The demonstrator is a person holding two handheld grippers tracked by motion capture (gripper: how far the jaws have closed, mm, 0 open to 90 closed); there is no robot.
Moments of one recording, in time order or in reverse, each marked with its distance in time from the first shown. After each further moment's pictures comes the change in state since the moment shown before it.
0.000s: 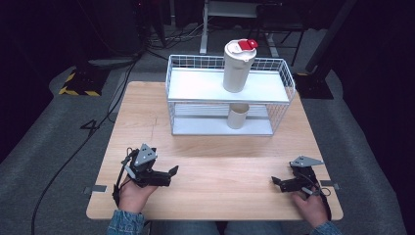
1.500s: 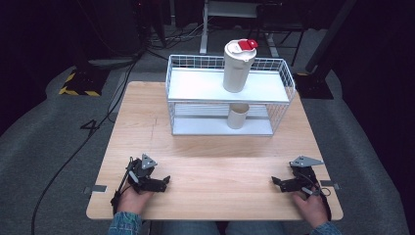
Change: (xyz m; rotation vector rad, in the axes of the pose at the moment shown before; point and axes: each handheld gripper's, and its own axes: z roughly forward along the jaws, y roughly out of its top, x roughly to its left) left arm 0.023 -0.053 0.039 0.230 0.123 -0.057; right arm 0.000 0.000 0.000 0.000 0.000 0.000
